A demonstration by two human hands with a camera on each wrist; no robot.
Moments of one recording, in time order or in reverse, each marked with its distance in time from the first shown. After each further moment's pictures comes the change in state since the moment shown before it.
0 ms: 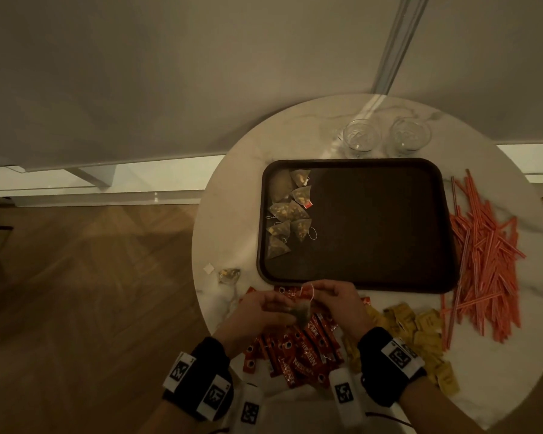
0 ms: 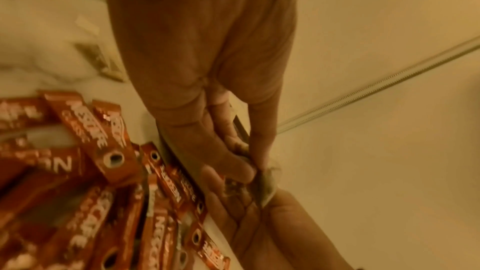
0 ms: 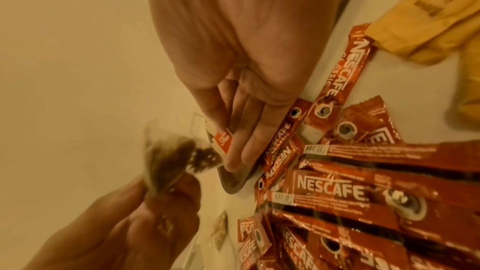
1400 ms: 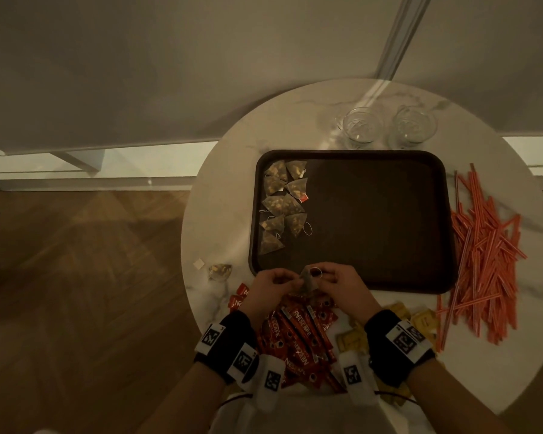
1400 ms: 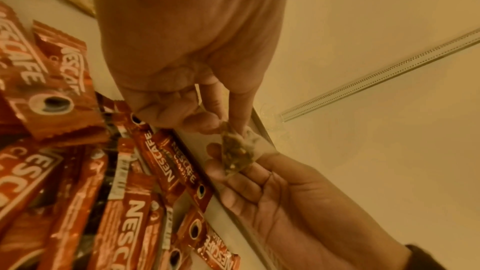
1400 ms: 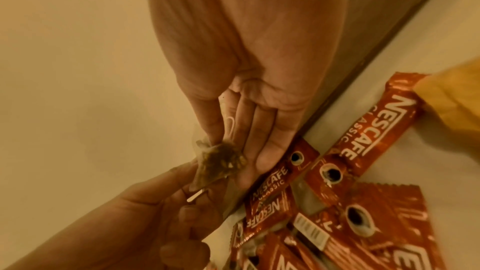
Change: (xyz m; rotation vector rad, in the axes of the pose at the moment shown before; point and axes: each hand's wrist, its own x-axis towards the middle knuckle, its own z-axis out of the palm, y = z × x) left_hand 0.069 -0.002 0.023 0.057 0.145 0.078; right_hand 0.030 -0.007 -0.030 -0.225 -0.060 -0.088
